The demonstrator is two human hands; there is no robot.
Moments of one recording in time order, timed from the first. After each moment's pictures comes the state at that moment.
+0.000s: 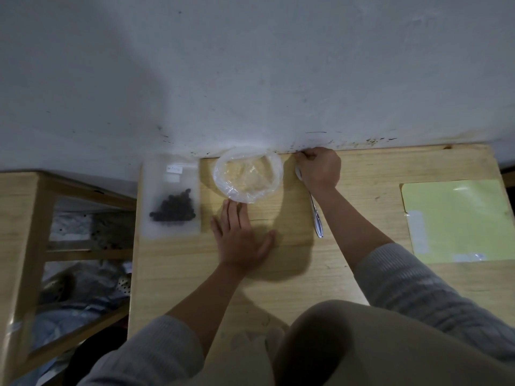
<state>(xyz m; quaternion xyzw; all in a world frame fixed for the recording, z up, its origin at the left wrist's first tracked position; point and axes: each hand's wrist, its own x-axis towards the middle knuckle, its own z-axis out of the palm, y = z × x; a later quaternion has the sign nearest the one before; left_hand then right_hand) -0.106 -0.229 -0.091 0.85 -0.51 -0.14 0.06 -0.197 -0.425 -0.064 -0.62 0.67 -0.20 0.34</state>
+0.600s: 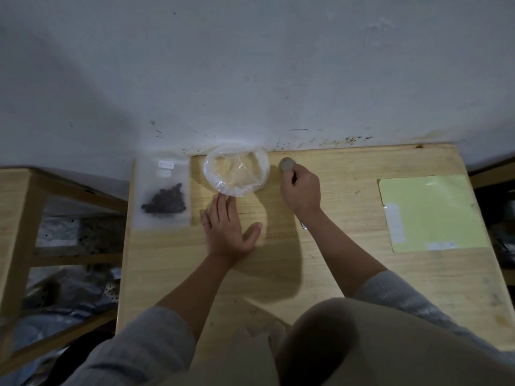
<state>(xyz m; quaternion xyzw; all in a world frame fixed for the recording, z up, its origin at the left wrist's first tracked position) -0.104 -0.224 -0.097 0.84 -0.52 -0.14 0.08 -0.219 -0.365 -0.046 -0.70 0.56 -0.29 0.34</state>
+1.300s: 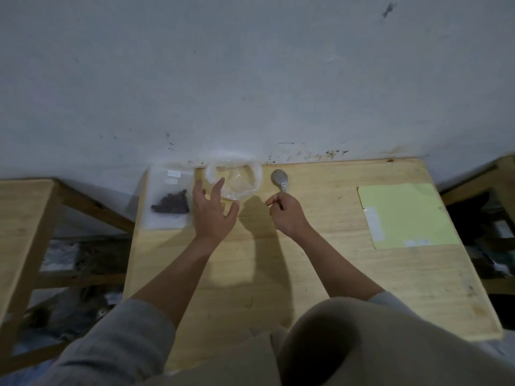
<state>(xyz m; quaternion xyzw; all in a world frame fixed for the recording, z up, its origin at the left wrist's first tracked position) -0.081 -0.234 -0.049 0.82 -0.47 -0.10 0.31 -0.241 -0.310 -0.016 -0.63 0.53 -0.18 0.54</state>
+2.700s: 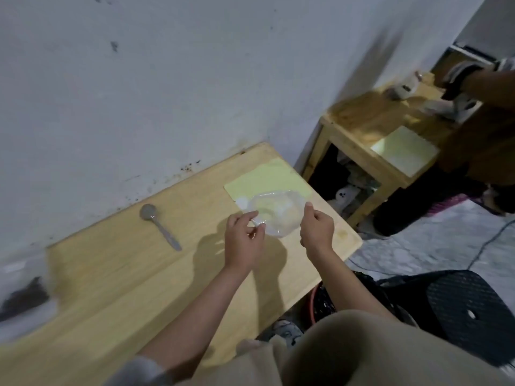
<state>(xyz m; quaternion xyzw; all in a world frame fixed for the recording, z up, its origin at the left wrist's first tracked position) -0.378 -0.262 -0.008 0.61 -0.56 -0.38 0.41 -0.523 -0.269 0.014 -0.23 0.76 -0.48 0.37</state>
